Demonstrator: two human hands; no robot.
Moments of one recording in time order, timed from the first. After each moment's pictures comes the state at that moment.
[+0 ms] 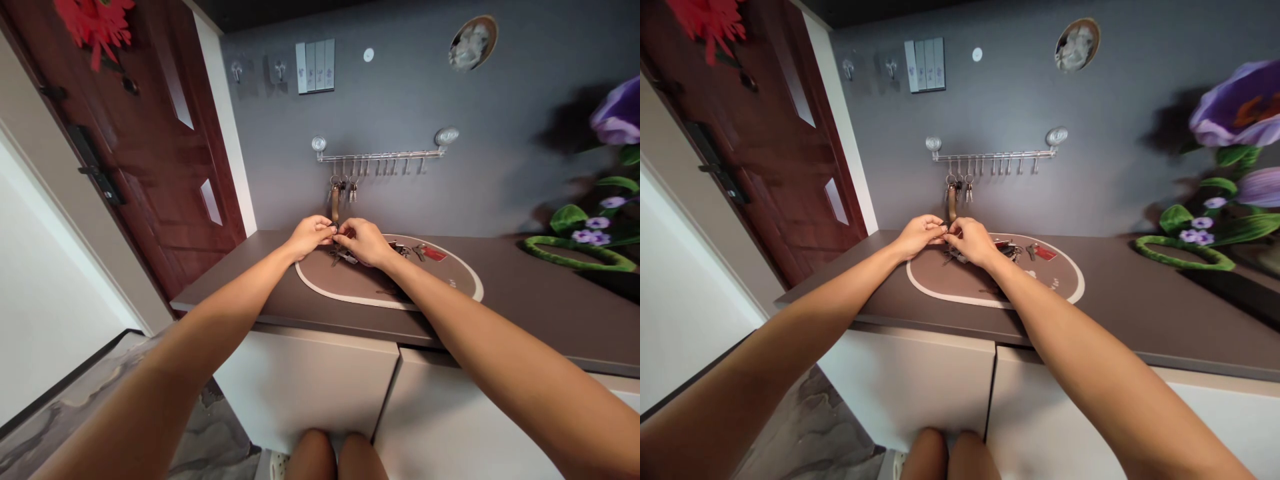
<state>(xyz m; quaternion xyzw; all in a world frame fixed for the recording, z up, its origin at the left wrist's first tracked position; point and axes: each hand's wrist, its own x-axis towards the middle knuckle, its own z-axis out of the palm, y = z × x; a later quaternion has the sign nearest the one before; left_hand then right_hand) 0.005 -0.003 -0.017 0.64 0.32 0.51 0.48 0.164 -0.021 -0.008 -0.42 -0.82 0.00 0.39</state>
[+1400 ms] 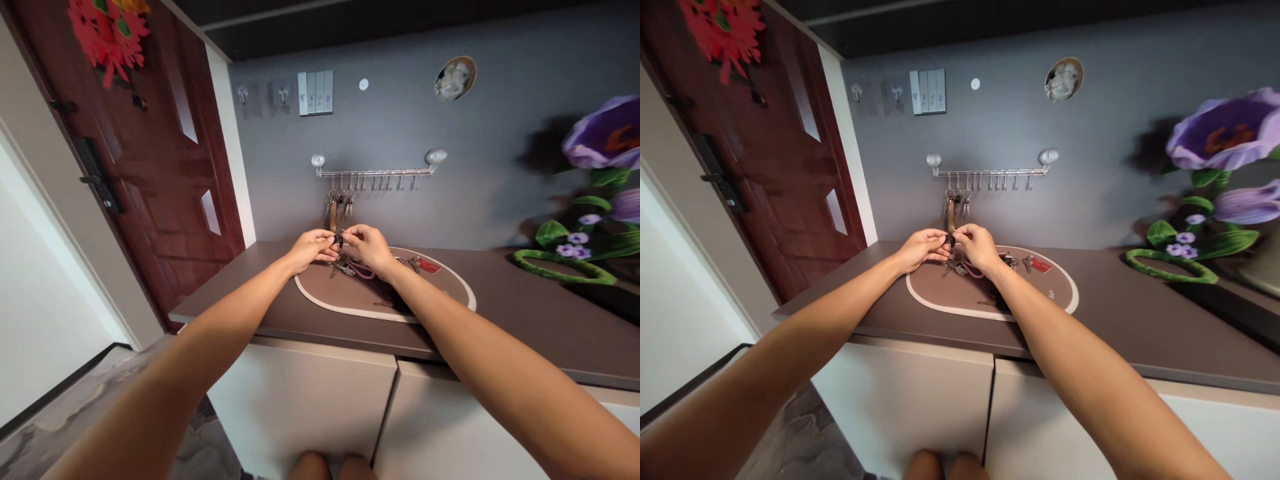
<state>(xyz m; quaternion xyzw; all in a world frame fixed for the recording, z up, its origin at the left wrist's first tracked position) 0.005 -0.007 -0.016 0.64 0.30 0.47 0.53 0.169 -0.012 -0.007 -0.41 -0.71 0.19 0.54</state>
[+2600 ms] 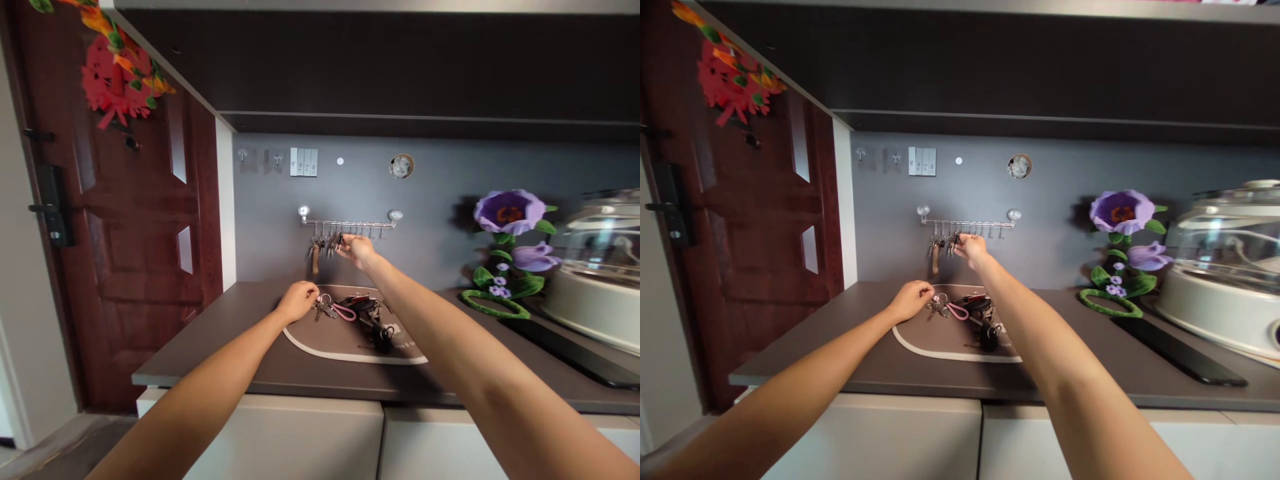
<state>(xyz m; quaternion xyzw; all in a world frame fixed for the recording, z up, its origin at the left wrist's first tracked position) 0.011 -0.007 -0.028 0.83 0.40 0.38 0.05 0.178 0.019 0.083 -0.41 -0.46 0.44 0.65</state>
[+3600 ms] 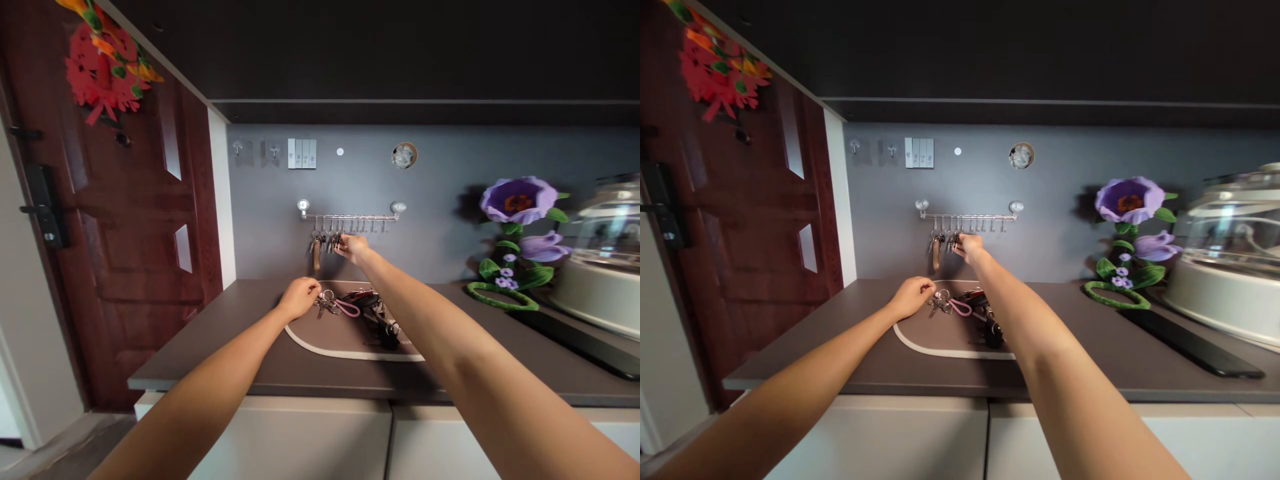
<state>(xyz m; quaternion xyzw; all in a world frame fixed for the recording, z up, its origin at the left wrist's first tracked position) 0.011 -0.005 -0.028 0.83 0.40 0.38 0.05 0.173 0.056 0.068 -0.45 -0.40 0.45 0.66</state>
